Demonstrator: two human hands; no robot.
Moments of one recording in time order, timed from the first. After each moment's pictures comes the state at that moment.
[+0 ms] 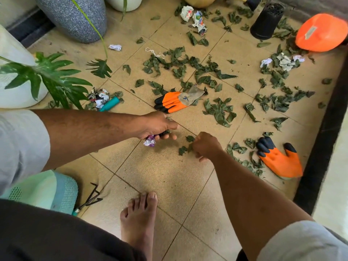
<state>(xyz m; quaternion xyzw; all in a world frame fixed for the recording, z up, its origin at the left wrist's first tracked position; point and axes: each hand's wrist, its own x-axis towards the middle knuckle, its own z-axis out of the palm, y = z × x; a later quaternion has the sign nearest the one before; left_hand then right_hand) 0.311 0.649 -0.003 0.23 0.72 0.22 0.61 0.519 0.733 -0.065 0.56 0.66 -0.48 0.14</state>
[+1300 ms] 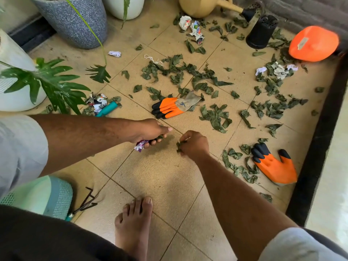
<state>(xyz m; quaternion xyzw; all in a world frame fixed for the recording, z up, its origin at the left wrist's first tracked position) 0.301 0.645 -0.011 0.25 0.75 0.14 0.60 0.492 0.716 -0.051 0.56 0.67 -0.49 0.03</state>
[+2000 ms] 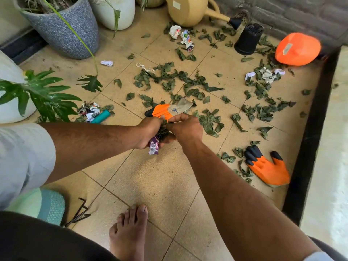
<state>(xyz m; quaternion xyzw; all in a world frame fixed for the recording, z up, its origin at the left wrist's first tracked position) 0.457 0.484 -0.088 0.08 0.78 0.17 0.60 0.455 0.734 0.030 0.59 0.57 -0.56 -0.10</state>
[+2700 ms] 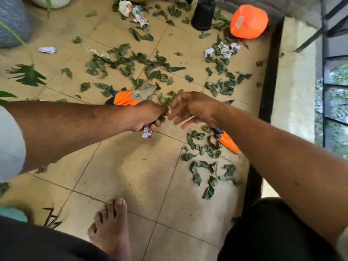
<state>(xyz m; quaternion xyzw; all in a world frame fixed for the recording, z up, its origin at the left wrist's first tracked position) 0.500 0.491 -0.097 0.11 0.82 0.18 0.53 0.569 0.807 0.076 0.49 0.59 -0.64 0.08</state>
